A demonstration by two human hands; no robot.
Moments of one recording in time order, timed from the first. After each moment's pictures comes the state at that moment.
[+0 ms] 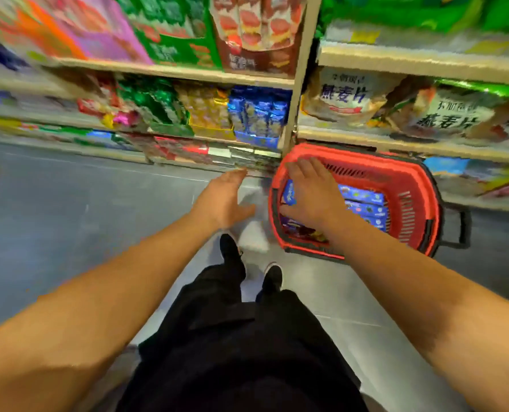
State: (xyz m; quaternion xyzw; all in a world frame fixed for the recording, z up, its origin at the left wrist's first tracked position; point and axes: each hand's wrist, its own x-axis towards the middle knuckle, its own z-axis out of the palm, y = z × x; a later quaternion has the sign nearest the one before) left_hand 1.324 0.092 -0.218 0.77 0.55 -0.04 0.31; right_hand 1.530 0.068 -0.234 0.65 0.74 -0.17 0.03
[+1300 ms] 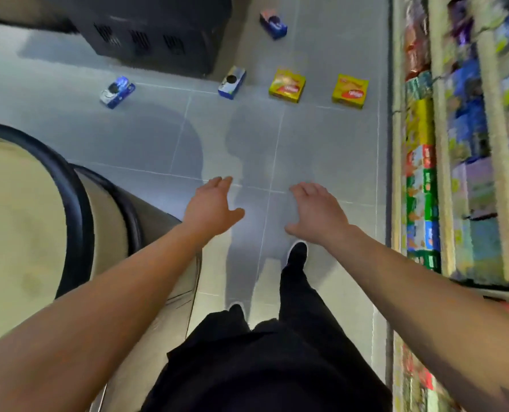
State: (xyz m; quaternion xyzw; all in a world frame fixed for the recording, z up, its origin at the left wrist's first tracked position) left_hand 0.673 -0.166 -0.237 0.05 0.96 0.15 0.22; right_hand 0.713 0.059 -0.228 -0.04 0.97 -0.10 0.22
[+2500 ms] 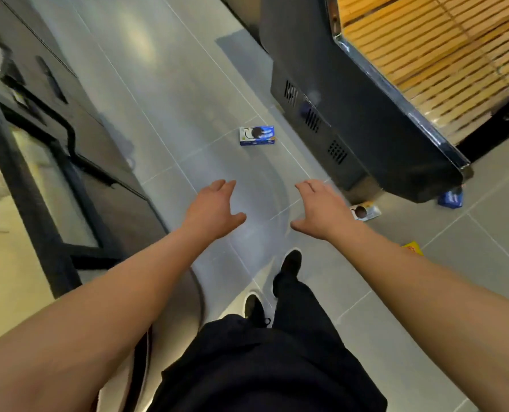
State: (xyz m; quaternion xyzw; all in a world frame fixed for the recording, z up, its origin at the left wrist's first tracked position) left_hand 0.205 -0.477 -0.225 -0.30 0.92 0.23 0.14; right_hand 0.051 -0.294 -0.219 -0.40 0.89 0.00 0.23
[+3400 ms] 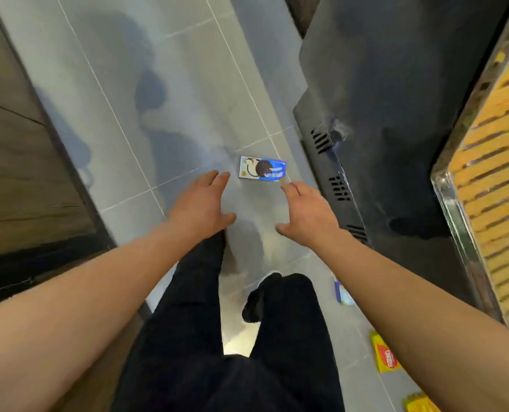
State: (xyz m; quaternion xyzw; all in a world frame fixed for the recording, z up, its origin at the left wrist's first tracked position) left_hand -0.140 -0.847 -0.371 -0.35 0.86 0.30 0.21; right_hand -0.297 -0.694 -0.365 -0.41 0.84 0.07 0.35
